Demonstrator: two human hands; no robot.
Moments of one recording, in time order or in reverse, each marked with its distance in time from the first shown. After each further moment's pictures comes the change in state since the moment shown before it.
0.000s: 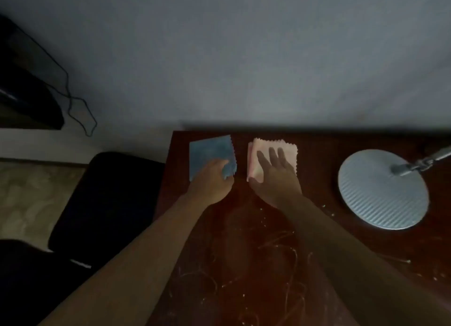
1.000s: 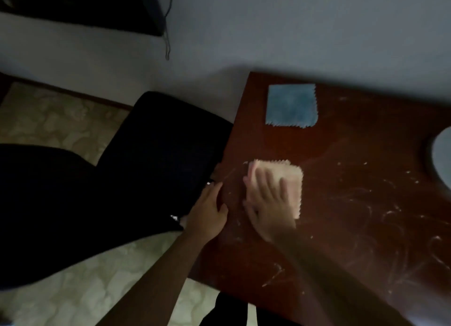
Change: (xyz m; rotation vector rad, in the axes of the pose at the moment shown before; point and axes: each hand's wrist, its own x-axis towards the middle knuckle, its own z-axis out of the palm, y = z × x) left_hand -0.189 -0.199 0.053 -0.226 0.073 -0.275; right_hand -0.143 -0.131 0.173 -0.175 -0.010 -0.396
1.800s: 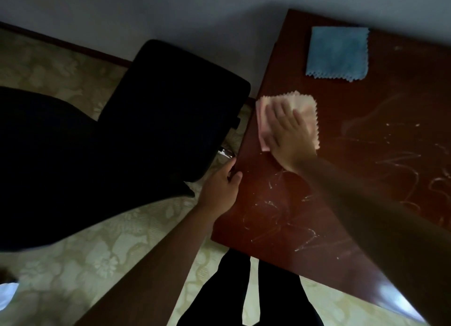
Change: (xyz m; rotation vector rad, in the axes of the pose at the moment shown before) left_hand -0.007 -0.074 0.014 -0.290 -0.053 -0.075; right_hand 0.073 -0.018 0.008 -0.005 -0.050 0.007
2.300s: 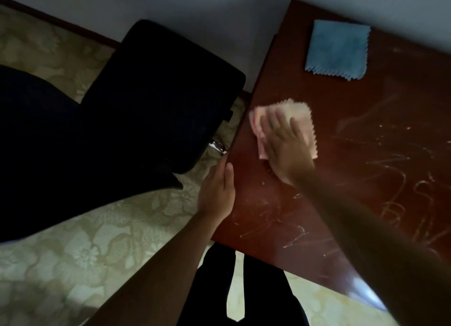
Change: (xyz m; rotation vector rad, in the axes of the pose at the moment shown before) left_hand -0.003 -0.028 0.042 -0.084 0.146 0.086; right_hand -0.029 0.003 0.011 -0.035 0.009 -0.103
